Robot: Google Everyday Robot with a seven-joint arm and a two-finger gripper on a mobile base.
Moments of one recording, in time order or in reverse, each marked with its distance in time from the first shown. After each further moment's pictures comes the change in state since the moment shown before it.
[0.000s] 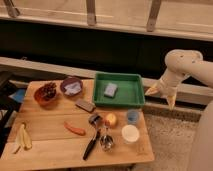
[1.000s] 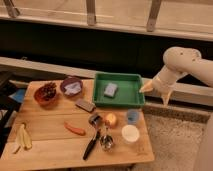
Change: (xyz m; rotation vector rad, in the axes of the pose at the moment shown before) arm 0.022 0.051 -0.019 -0.123 0.008 -0.165
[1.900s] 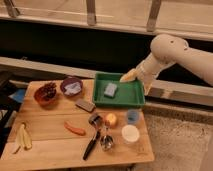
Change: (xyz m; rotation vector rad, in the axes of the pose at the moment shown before) arm 0.027 0.090 -0.028 -0.162 0.018 -0.153
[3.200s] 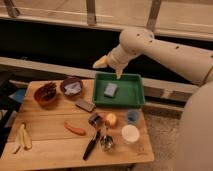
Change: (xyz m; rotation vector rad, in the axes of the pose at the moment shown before) arm -0.025 0.156 0.028 -0.151 -0.140 -0.204
